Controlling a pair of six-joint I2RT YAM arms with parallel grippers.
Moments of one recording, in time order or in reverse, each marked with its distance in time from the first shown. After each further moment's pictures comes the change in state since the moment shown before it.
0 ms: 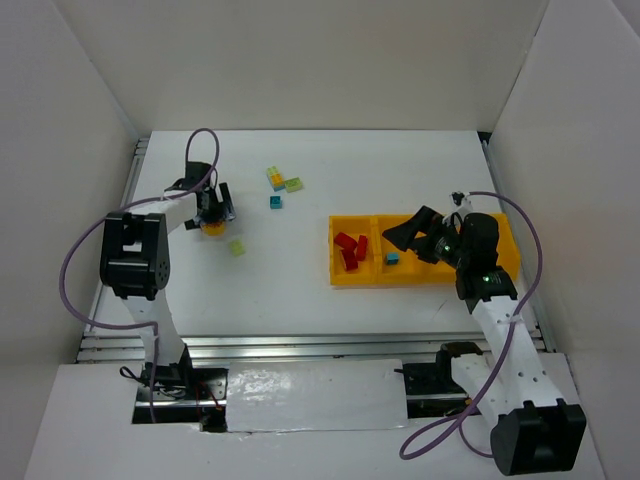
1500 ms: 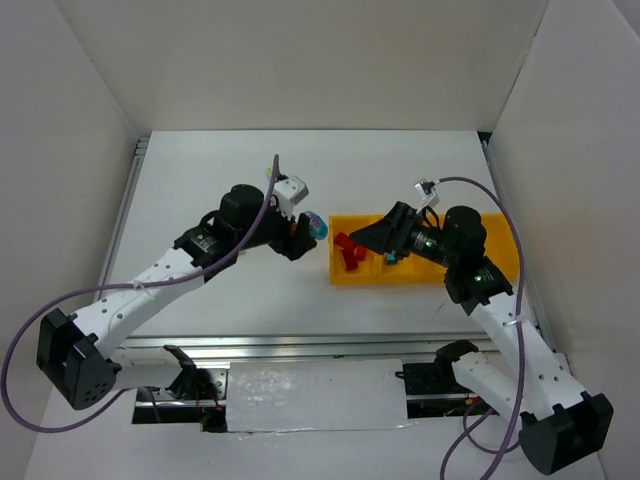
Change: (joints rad) left arm -0.605 -0.669 -0.166 0.051 0.314 0.206; right arm 0.265 0.010 0.103 0.120 -0.109 0.195
